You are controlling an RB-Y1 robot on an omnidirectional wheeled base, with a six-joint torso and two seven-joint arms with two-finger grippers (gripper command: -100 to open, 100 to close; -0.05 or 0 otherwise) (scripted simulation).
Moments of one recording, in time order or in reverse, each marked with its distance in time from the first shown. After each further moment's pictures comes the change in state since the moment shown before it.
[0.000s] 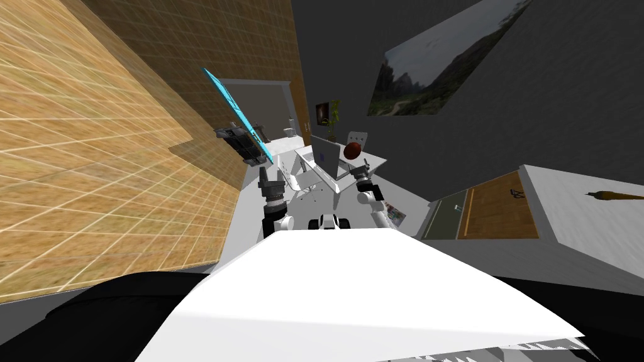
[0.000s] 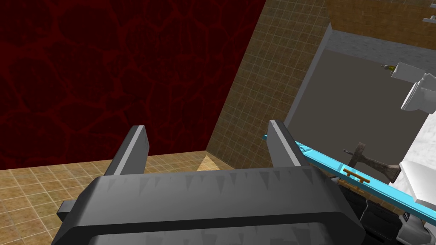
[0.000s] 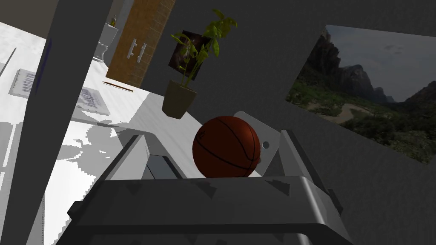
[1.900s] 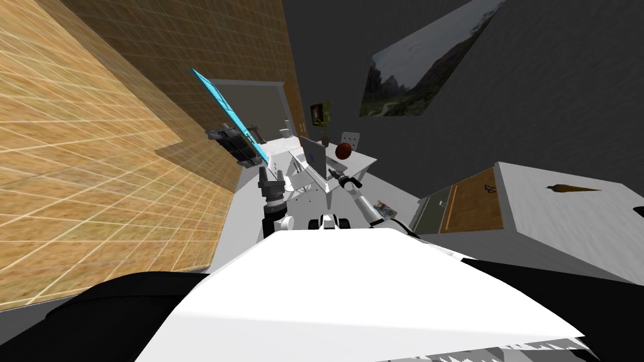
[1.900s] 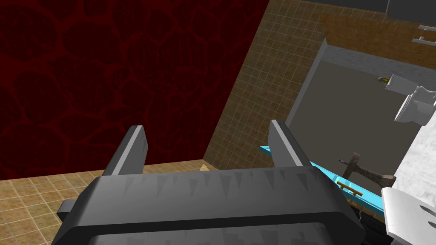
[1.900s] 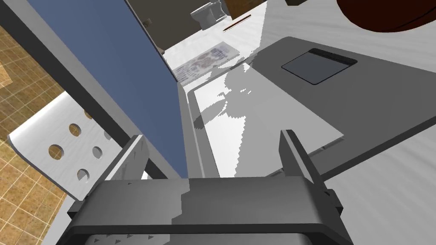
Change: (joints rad) left arm 0.000 0.000 0.000 0.000 0.000 0.000 0.000; right arm -0.346 0.087 0.105 0.448 -0.478 0.323 -0.463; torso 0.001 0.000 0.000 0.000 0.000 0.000
